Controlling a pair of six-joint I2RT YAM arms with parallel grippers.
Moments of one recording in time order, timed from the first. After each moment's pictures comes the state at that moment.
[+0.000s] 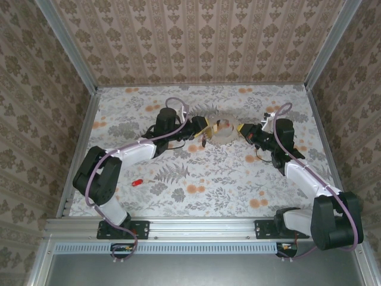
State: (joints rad) left arm -0.63 1.67 0.97 0.37 0.55 -1.08; right arm 0.10 1.19 0.60 0.26 -0.61 1.01
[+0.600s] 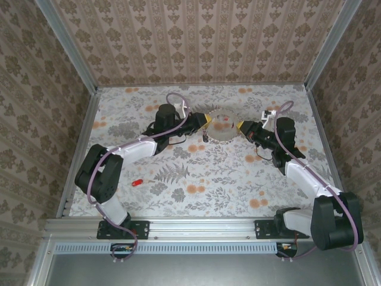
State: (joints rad) left arm -0.61 1.69 1.01 0.45 0.59 -1.07; right arm 0.09 1.18 0.62 0.30 -0.64 1.00
